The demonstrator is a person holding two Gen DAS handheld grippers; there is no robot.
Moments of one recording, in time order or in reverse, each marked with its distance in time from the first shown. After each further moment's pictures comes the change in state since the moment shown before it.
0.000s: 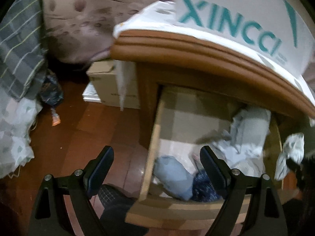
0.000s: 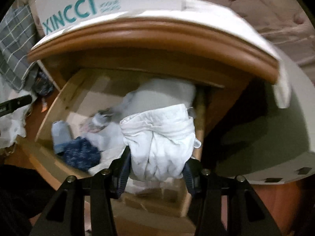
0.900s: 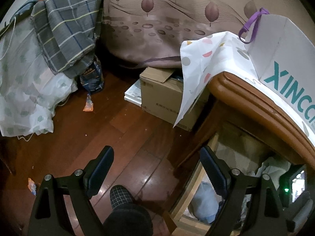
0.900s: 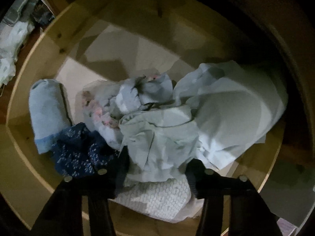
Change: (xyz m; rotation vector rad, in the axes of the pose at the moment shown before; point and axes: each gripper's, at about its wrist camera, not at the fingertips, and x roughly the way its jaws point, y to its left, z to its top) left arm -0.026 0.084 0.009 -0.337 -0.106 0.203; right arm 0.147 0.136 0.047 -0.327 0.480 -0.028
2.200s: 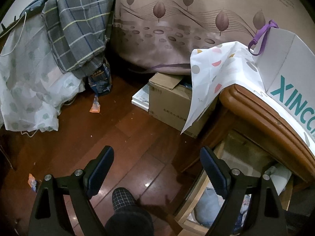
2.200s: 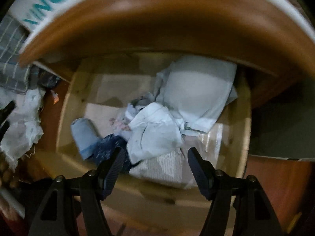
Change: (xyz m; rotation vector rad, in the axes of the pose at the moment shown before) left arm -0.008 0.016 0.004 -0.057 -0.036 0.030; right arm -0.074 -0.078 -0.066 0.394 -0.163 0.215
